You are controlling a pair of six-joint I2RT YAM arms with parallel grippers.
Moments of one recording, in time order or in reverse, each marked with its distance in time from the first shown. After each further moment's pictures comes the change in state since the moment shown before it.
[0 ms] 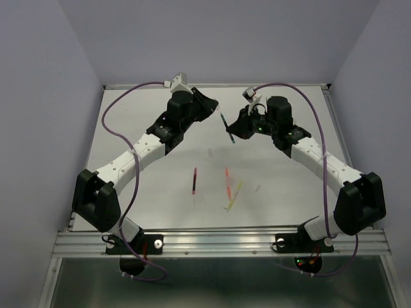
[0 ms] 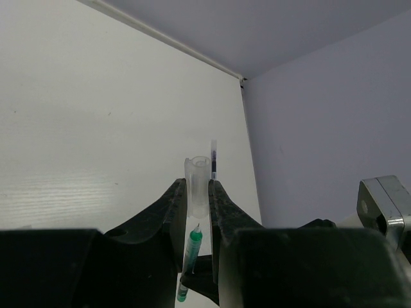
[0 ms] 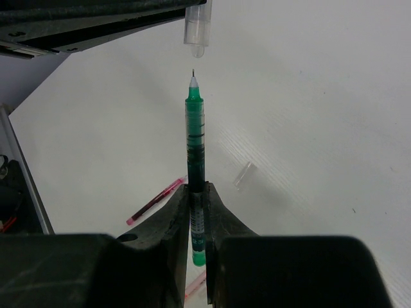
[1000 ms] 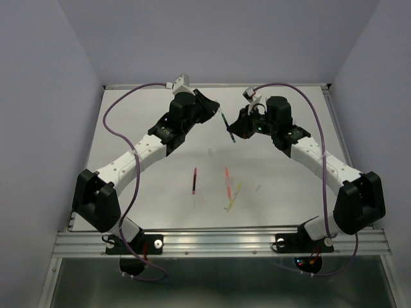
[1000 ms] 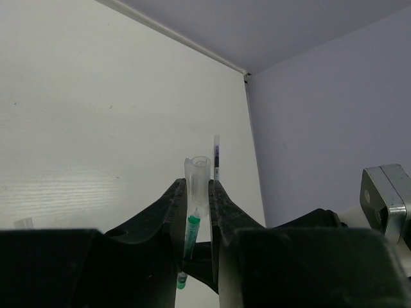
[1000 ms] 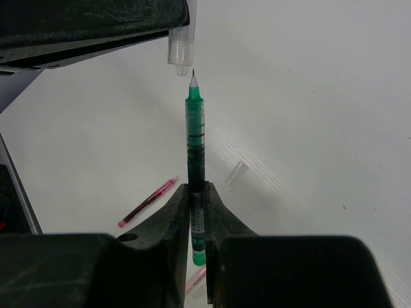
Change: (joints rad) left arm -0.022 -0.003 0.000 -0.018 -0.024 0.000; right arm 0.000 0.006 0.001 -0.002 0.026 -0.010
